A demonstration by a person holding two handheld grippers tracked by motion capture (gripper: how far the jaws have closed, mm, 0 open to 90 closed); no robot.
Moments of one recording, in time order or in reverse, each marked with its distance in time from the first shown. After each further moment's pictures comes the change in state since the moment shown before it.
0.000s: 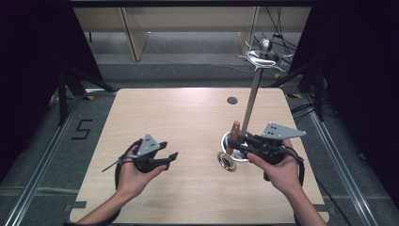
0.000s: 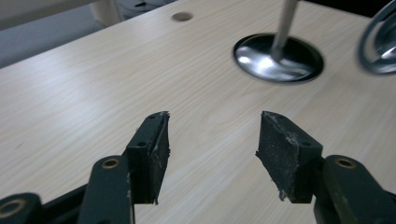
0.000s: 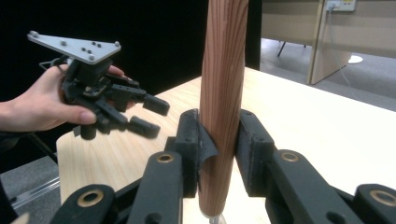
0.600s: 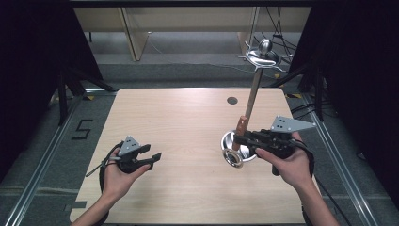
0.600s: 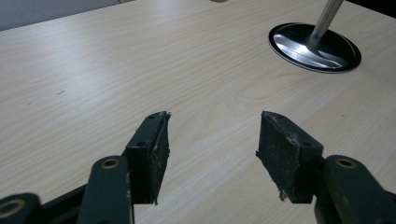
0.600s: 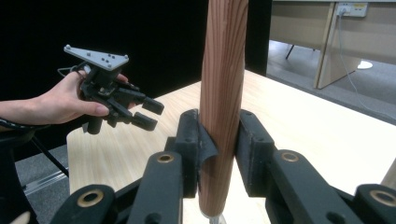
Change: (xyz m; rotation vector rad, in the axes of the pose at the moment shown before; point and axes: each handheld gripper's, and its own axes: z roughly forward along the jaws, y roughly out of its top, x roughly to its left) left arm 0.027 -0.023 -0.013 0.018 0.043 -0.133; right arm -0.011 0.020 -0.017 -0.001 0.050 -0.042
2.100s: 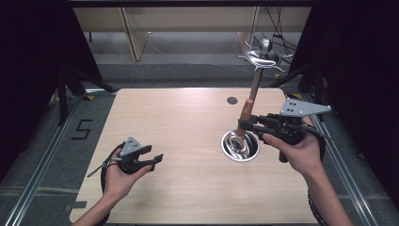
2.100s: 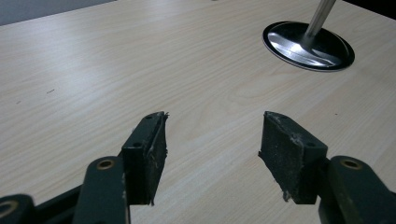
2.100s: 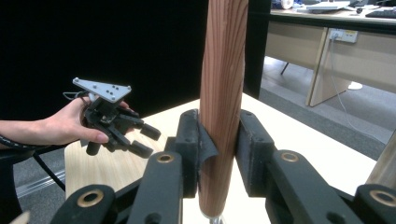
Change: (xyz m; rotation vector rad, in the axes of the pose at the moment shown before) left arm -0.004 0.000 0.002 0.005 -0.021 0.008; right arm -0.001 0.047 -0.016 -0.035 -0.011 -0.078
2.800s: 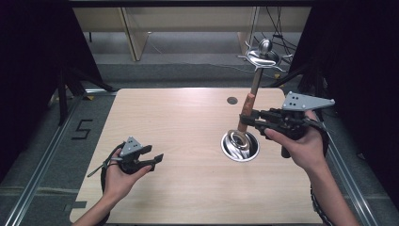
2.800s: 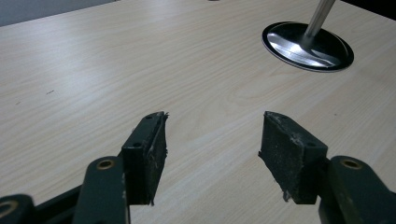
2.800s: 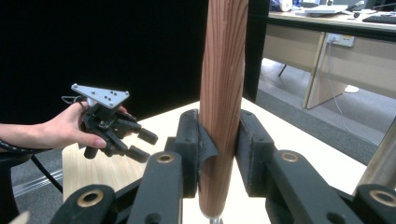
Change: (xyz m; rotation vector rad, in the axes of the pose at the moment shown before) left arm 0.000 0.001 0.000 -0.002 -0.002 0.007; right arm -0.002 0.014 -0.003 0.007 -0.005 -0.008
